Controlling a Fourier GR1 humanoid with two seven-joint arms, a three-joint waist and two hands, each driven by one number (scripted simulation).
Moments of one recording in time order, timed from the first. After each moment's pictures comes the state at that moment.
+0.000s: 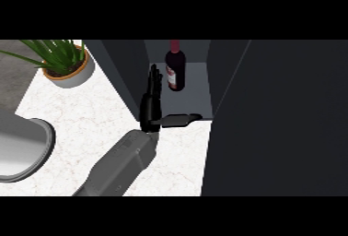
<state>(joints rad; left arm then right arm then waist) -0.67 0.00 -0.52 -0.72 0.78 0.51 -0.76 -0.09 -0.03 0.12 -2.47 -0.06 0.09 0.64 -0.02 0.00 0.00</state>
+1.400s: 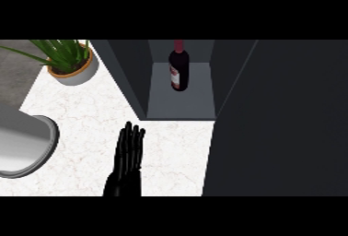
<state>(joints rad) -0.03 0.24 -0.84 -1.80 0.47 0.82 -0.54 -0.05 -0.04 0.13 -2.48 -0.07 0.12 0.65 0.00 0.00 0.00</state>
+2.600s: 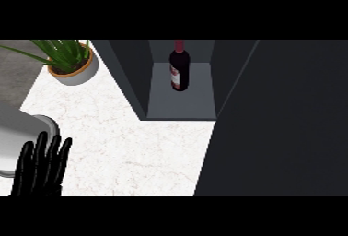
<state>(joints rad) 0.29 0.61 -0.51 -2.07 0.67 0.43 -0.59 0.10 0.00 0.42 -2.47 -0.13 0.20 0.75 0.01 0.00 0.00</state>
